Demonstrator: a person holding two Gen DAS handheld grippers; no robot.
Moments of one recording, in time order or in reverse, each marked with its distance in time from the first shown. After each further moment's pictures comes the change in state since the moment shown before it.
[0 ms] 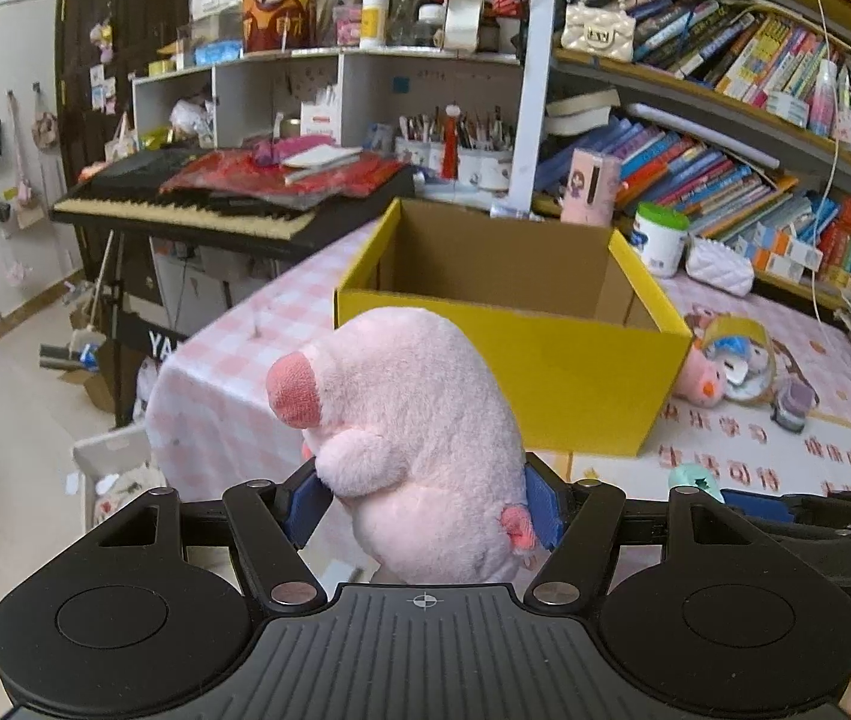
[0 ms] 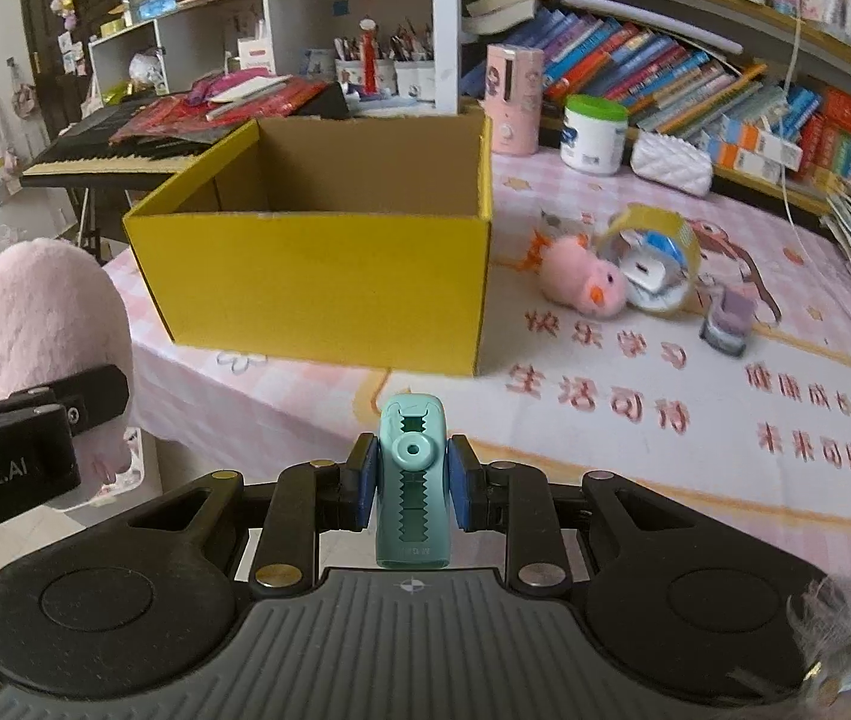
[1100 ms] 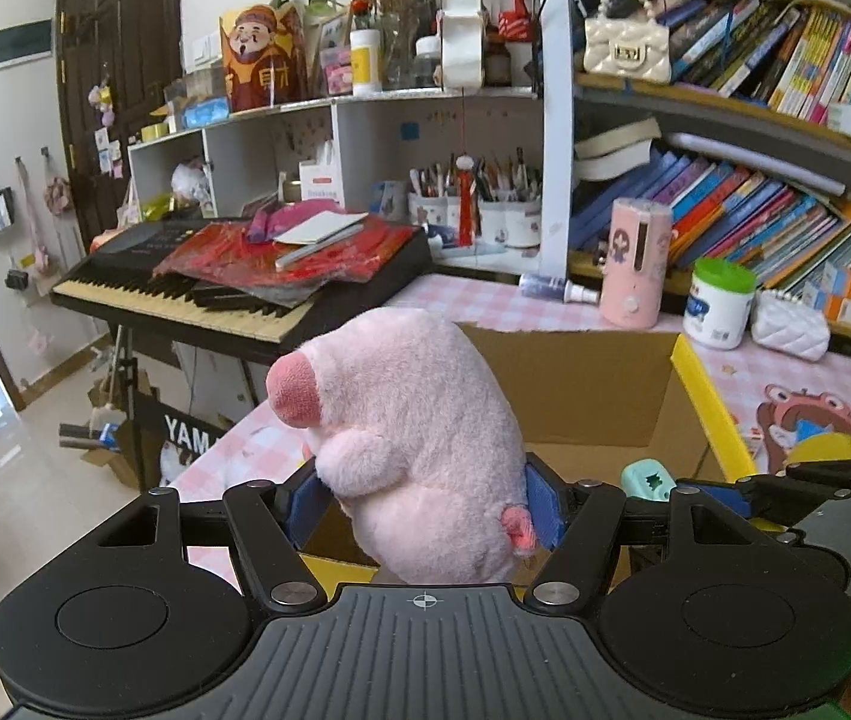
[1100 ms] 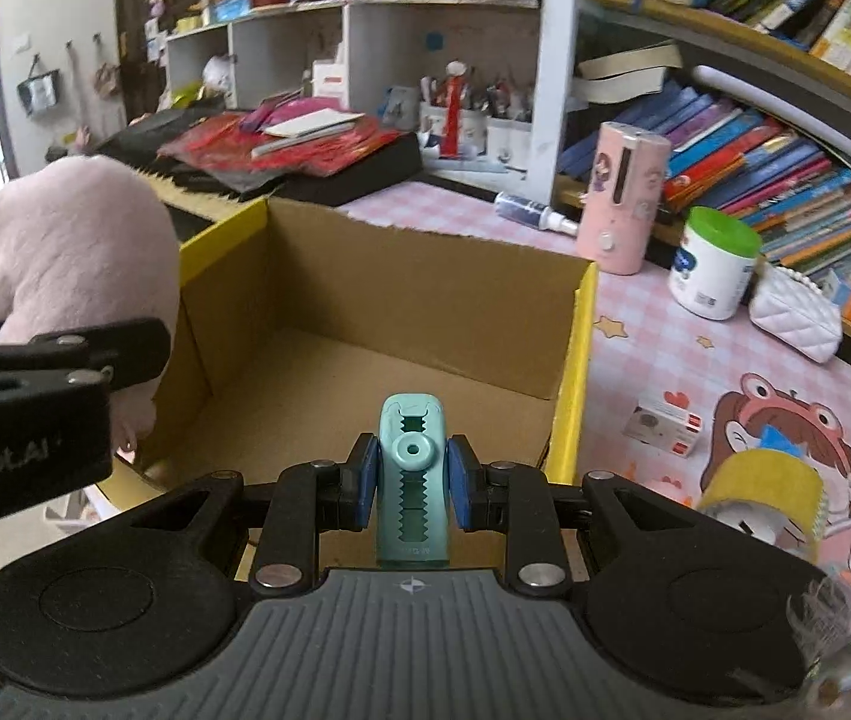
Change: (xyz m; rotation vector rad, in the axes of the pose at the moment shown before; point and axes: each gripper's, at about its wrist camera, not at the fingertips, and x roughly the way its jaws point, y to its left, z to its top) left arm 0.104 -0.038 0.090 0.062 -0.067 0.111; right arm 0.124 -0.015 0.120 -0.193 -0.059 0.139
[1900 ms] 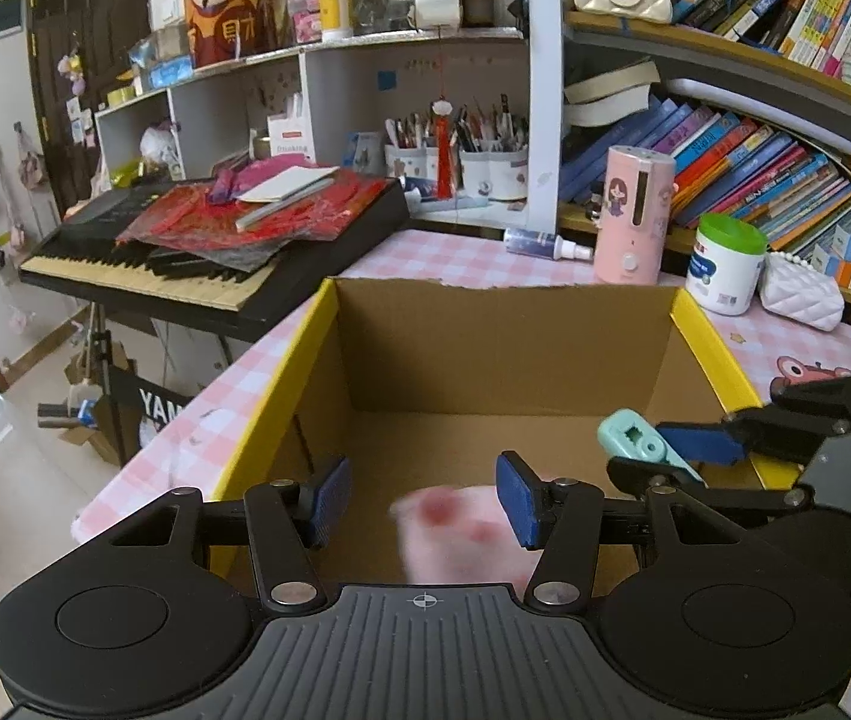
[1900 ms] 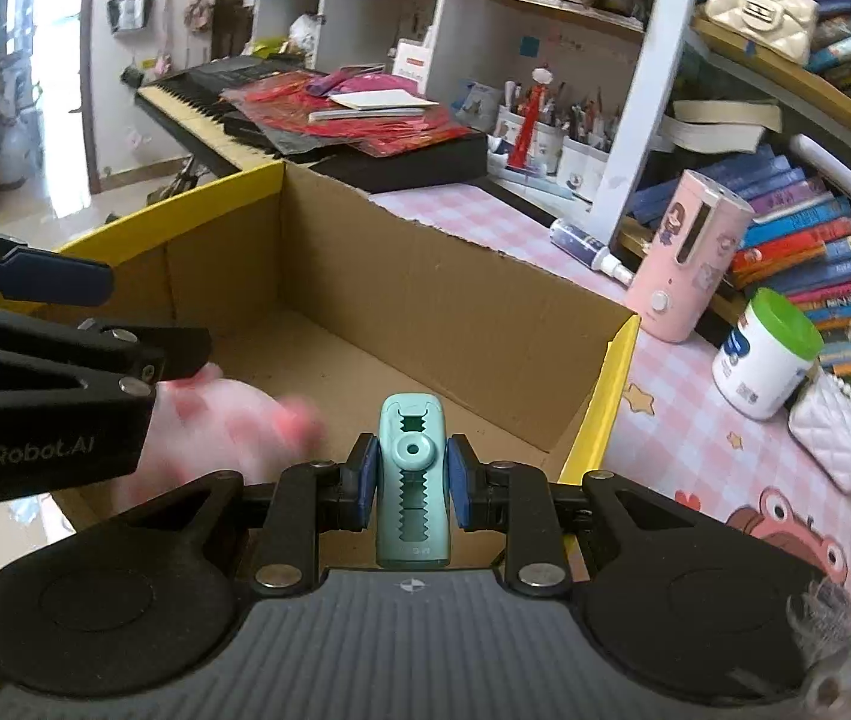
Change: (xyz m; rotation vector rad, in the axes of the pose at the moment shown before) left arm 0.053 -0.017 0.006 0.013 0.097 -0.032; right arm 0.045 -0.020 0.018 -0.255 0.006 0.076
